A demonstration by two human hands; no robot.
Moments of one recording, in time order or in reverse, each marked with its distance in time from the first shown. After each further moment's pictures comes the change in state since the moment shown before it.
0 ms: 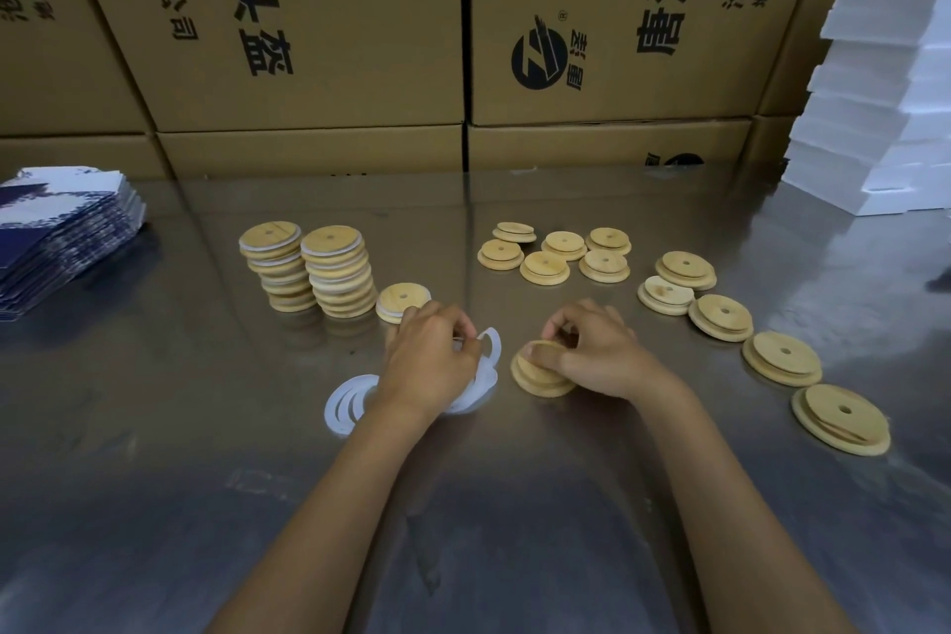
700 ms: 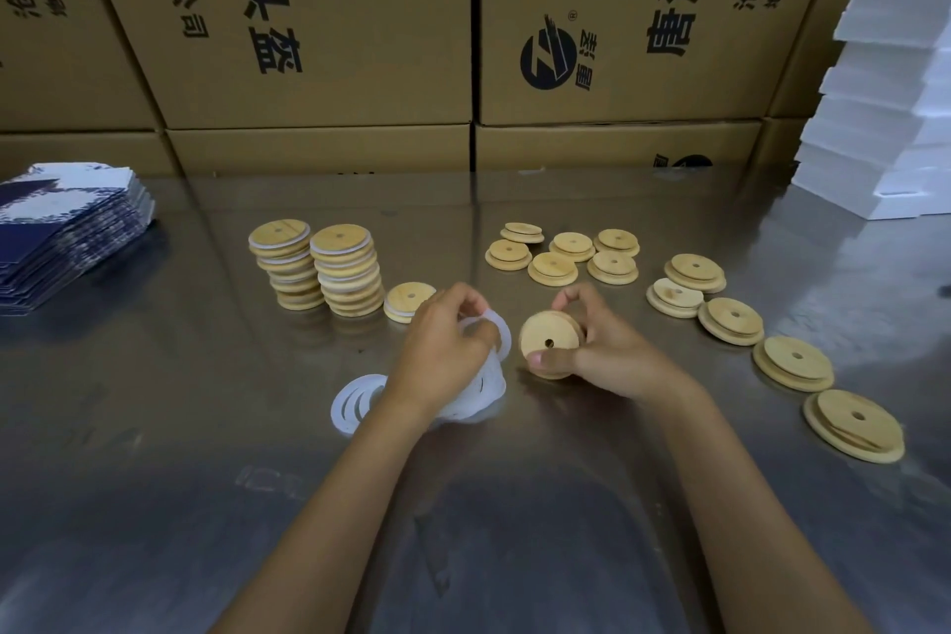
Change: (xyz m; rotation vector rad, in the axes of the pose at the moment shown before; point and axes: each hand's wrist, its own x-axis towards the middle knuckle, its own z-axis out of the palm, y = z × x) left_hand -0.002 0.009 -0.011 -0.431 -0.012 -0.036; right_hand -0.003 -0.003 -0.003 0.449 -0.140 -0.033
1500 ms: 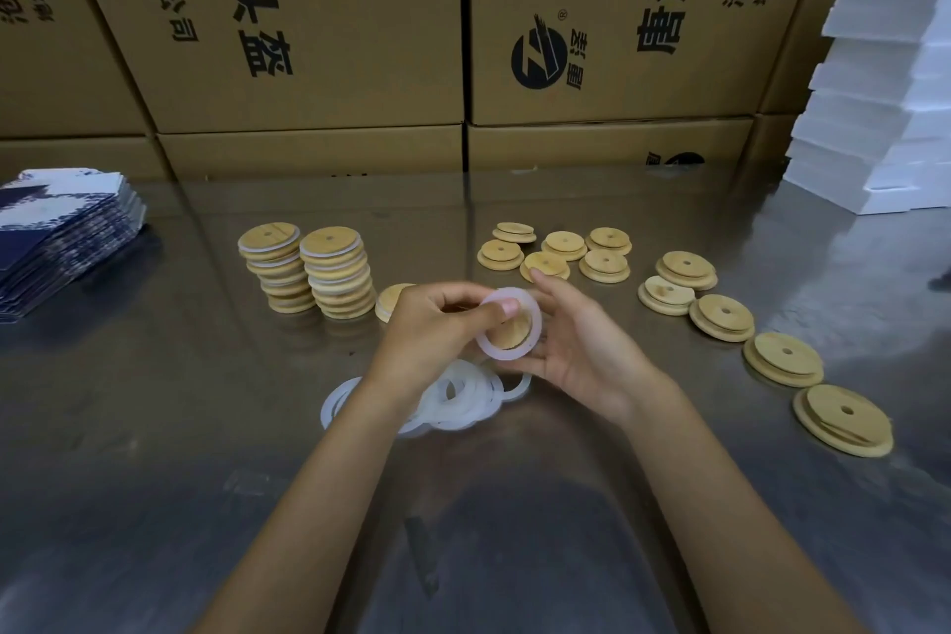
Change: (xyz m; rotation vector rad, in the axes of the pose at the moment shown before) left_hand -0.011 0.036 -0.019 -0.502 -0.156 -0.101; right_hand -0.007 -0.021 0.017 0.850 -0.218 0.056
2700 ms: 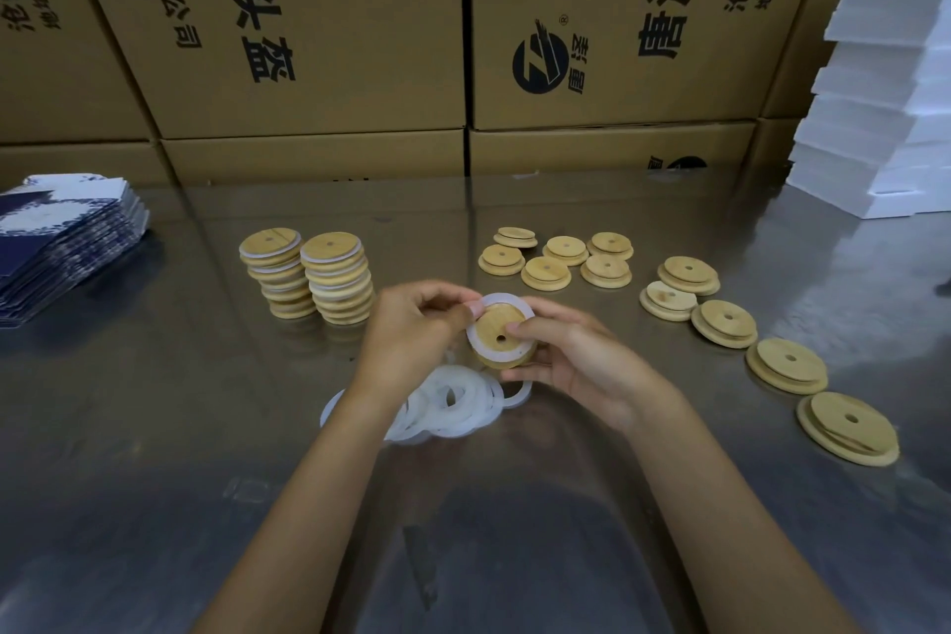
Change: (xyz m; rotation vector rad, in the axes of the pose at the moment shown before) left_hand 0.012 -0.010 -0.014 0.167 0.179 0.039; right_hand -0.002 0.001 -0.001 -0.190 0.021 -0.054
